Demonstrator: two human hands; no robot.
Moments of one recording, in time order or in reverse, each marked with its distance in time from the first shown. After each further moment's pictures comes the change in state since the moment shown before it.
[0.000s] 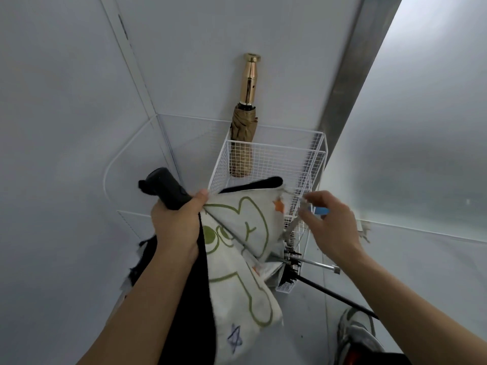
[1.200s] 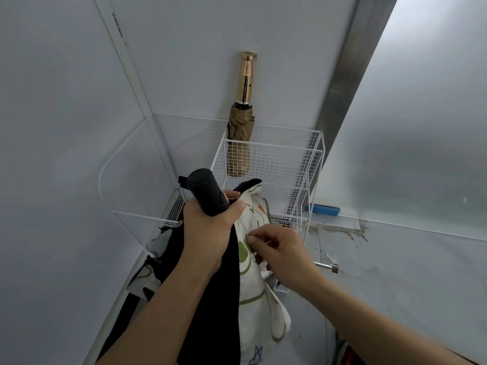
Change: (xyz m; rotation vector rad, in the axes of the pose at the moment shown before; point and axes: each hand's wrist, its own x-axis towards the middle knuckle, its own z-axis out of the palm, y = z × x) left_hand -0.033 -0.009 0.026 0.164 -0.254 0.234; right_hand -0.049 -0.032 0.040 0.388 -0.450 0.072
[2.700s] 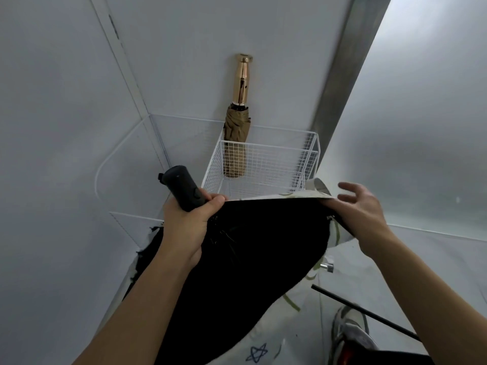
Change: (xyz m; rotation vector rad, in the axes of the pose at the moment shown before) left_hand 0.015 0.003 -0.020 -0.141 -0.022 -0.211; right_hand 0.024 0.001 -0.123 0.031 0.463 0.239
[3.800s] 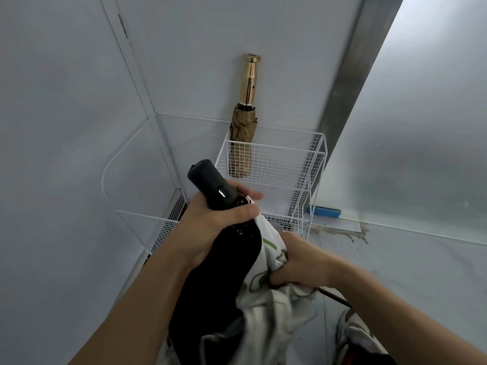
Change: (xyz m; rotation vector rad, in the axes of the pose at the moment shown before) left_hand -0.008 0.014 -0.002 0.056 -0.498 0.031; right_hand -0.049 0.008 0.069 -0.411 -0.914 -0.305
